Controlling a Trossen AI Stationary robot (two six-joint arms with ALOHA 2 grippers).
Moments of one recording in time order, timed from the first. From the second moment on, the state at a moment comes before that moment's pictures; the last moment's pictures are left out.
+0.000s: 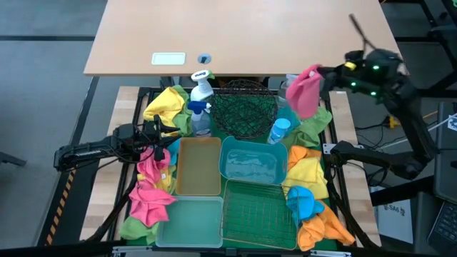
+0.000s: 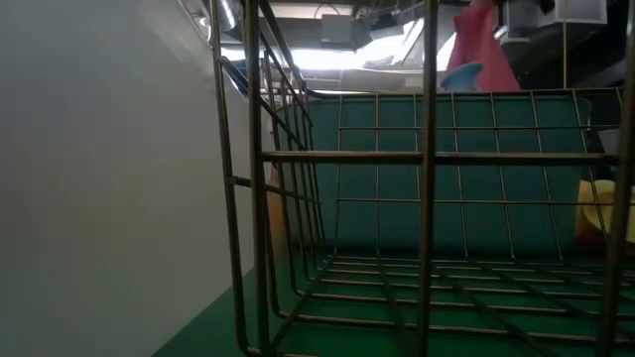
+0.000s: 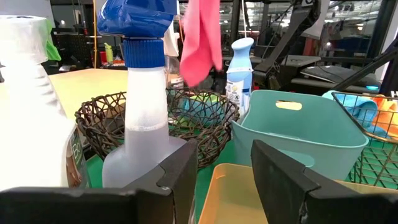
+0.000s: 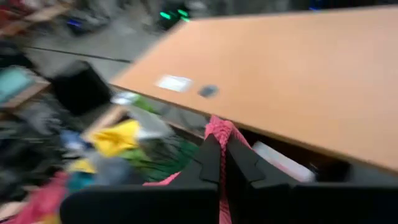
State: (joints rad) left arm 0.23 0.01 0.01 0.02 -0.04 -0.05; right arm -0.85 0.93 1.52 -0.92 -0.14 0.31
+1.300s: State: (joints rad) left arm 0.23 0.01 0.01 0.02 -0.04 -0.08; right arm -0.85 1.03 1.68 -0.43 -0.84 0.57
